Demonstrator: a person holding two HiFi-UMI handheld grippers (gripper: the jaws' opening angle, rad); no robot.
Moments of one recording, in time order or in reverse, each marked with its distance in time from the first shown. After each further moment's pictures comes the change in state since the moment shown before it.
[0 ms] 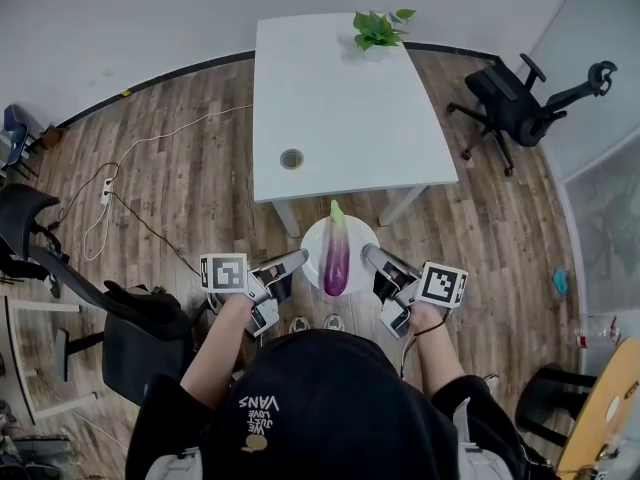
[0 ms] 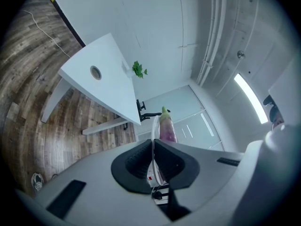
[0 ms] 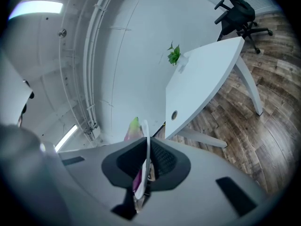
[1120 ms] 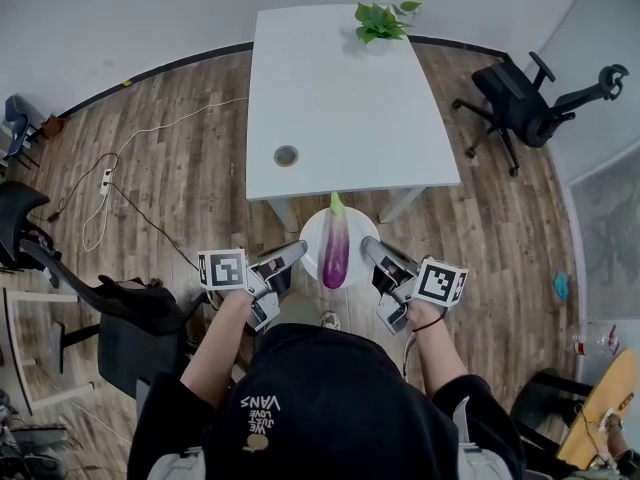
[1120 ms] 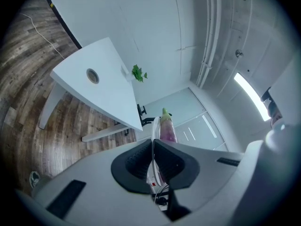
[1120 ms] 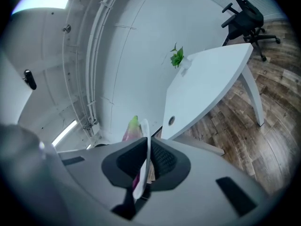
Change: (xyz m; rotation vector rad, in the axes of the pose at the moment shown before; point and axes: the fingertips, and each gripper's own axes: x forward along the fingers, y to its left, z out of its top) left arm 0.020 0.011 0.007 0.044 -0.061 -0.005; right arm 0.001 -0.028 0.011 -0.063 0.001 -0.029
